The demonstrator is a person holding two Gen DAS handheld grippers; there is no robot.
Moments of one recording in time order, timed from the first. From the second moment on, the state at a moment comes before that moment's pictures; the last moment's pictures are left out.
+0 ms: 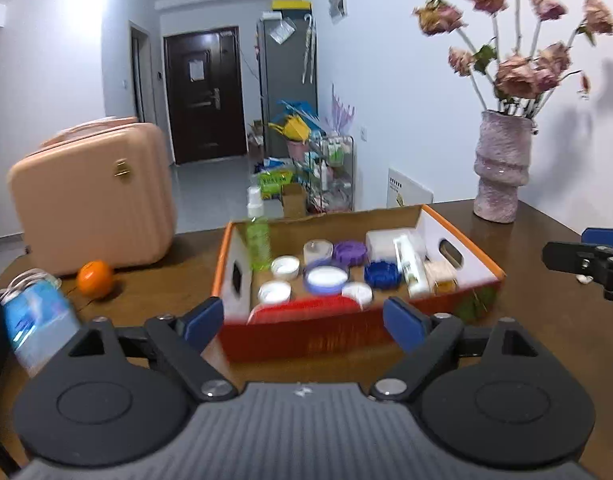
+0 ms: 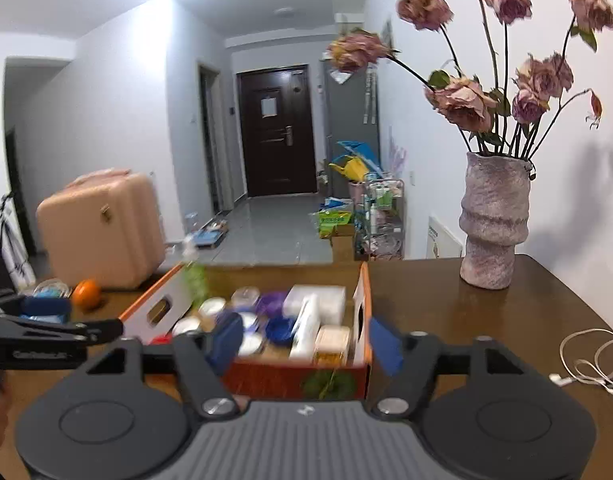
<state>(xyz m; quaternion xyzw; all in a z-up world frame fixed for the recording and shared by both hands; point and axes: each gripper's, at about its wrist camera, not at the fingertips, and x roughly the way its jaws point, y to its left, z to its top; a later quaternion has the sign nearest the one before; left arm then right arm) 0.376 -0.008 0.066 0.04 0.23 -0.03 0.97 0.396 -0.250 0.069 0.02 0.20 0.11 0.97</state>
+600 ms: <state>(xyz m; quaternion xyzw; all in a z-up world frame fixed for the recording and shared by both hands) 0.080 0.010 0.009 0.06 0.15 0.02 0.99 0.131 -0.212 -0.006 -0.01 0.17 0.14 0.98</state>
